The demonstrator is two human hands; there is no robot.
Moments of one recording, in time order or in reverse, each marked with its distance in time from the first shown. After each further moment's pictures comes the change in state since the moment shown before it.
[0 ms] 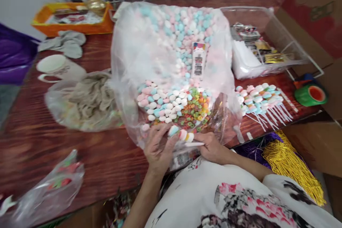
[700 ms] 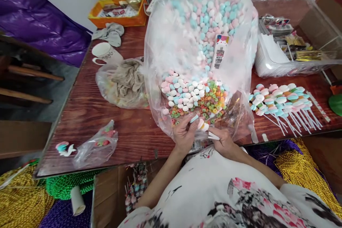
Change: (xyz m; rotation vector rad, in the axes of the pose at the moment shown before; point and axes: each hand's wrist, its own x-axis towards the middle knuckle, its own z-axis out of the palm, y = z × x) left_hand -0.031 -0.006 0.027 -0.326 0.023 -0.457; right_hand -0.017 0.012 0.010 0.011 0.085 -0.045
